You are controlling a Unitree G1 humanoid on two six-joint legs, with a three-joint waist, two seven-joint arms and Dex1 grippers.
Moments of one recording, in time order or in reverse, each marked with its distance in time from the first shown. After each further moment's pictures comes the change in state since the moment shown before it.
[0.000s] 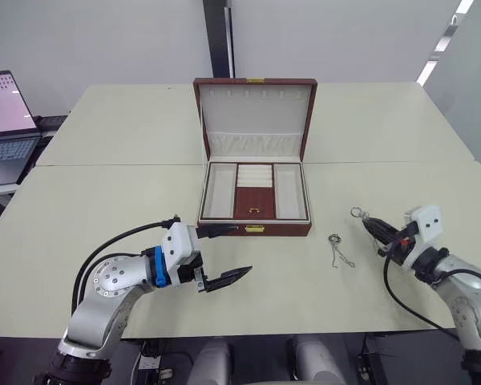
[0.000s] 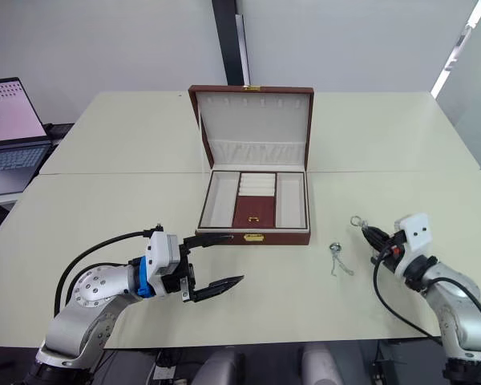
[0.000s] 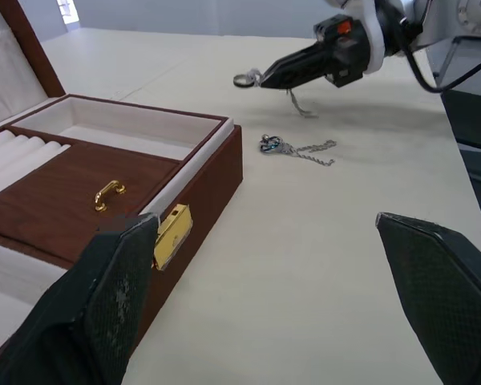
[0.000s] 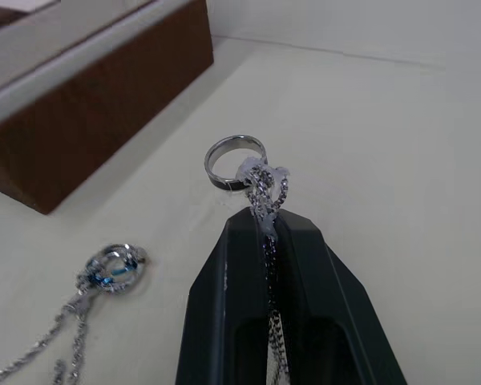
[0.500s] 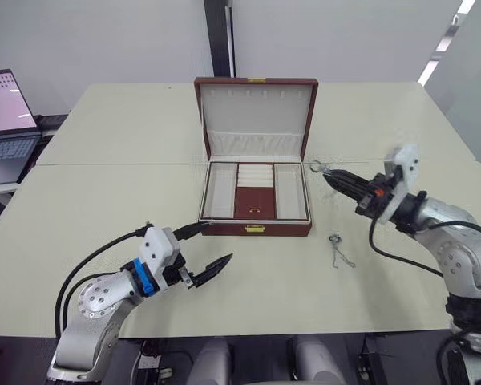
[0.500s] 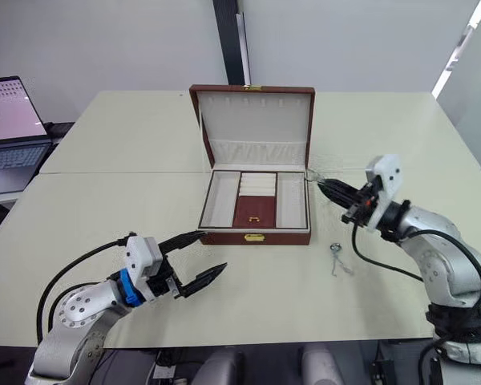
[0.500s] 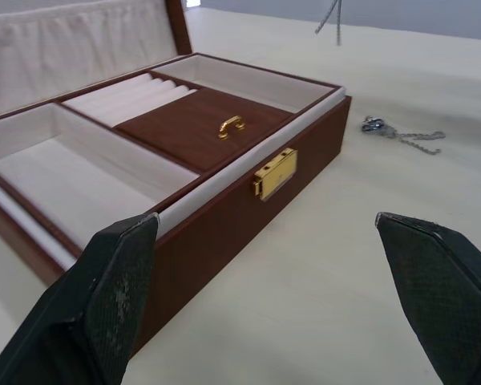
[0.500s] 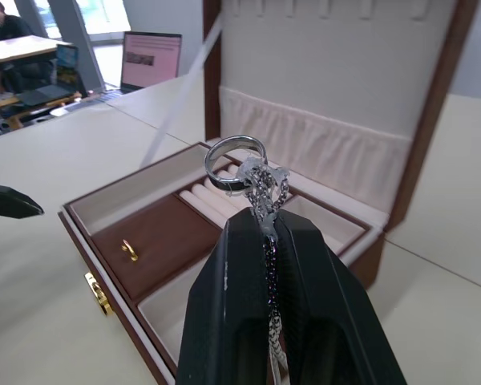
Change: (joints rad) left arm 0.147 -0.064 0.119 -0.016 0.016 -0.032 0.195; right arm -0.407 0.026 0.152 -0.029 0.144 0.177 0.049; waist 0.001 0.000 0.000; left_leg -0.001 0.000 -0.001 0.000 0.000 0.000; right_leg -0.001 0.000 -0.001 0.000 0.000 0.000
